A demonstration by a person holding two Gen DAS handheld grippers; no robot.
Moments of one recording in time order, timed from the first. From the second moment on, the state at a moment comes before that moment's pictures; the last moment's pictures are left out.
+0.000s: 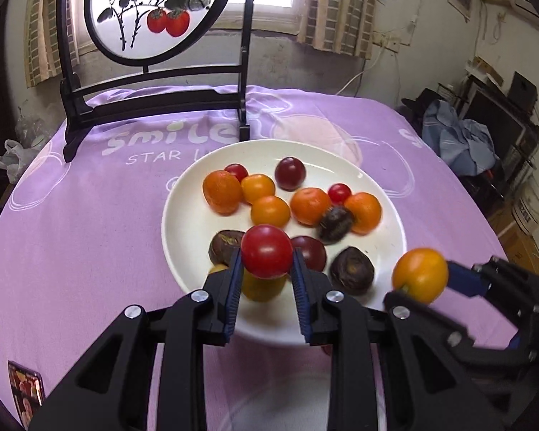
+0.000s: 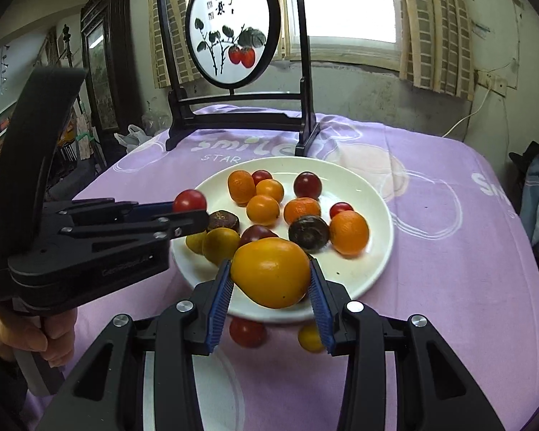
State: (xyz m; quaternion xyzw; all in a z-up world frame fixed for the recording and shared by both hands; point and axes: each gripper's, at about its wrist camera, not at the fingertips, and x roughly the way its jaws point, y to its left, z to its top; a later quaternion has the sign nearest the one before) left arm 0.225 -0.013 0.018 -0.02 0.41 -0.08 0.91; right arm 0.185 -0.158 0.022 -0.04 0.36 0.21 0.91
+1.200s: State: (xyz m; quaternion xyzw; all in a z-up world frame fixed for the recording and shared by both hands) left arm 0.163 -0.015 -0.009 -0.04 0.41 -0.06 0.91; right arm 0.141 -0.200 -0.011 0.01 0.39 0.18 0.90
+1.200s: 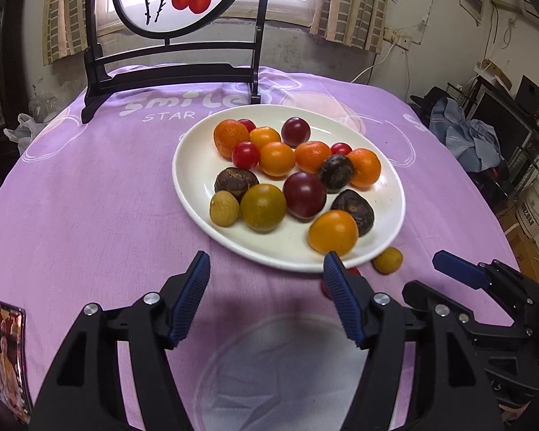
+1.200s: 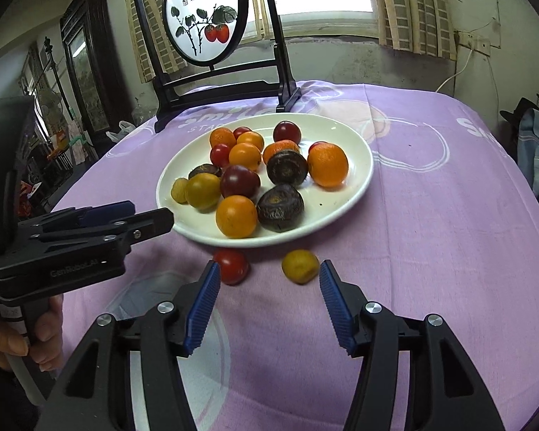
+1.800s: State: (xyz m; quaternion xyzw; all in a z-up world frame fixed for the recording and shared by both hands) left arm 0.123 -0.018 -0.035 -0.01 0.43 -0.07 0.90; right arm 0.134 -0.207 -0.049 -0.03 0.44 0.13 0.89
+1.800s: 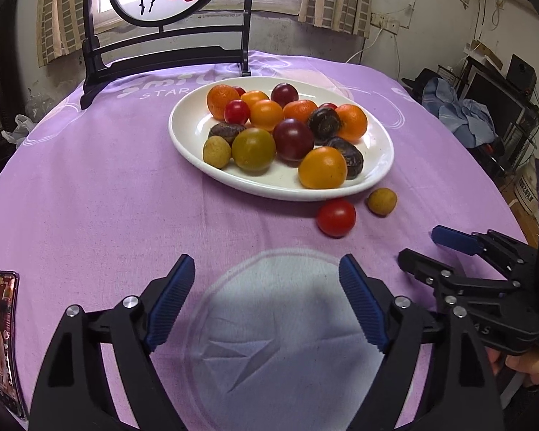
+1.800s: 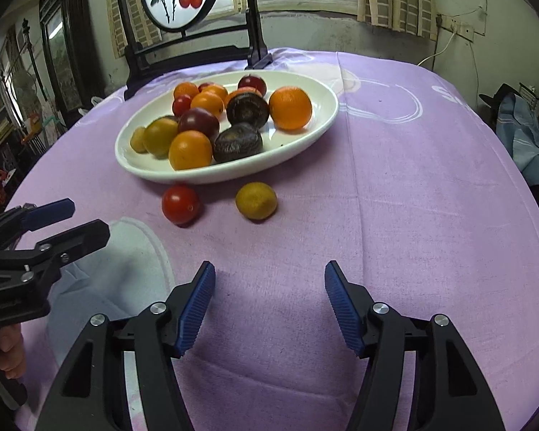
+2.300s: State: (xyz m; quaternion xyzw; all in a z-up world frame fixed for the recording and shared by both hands) left arm 0.131 -0.018 -0.046 -0.01 0.45 -0.07 0.89; right arm 0.181 -0.172 -0.050 -0.07 0.44 0.13 0.89
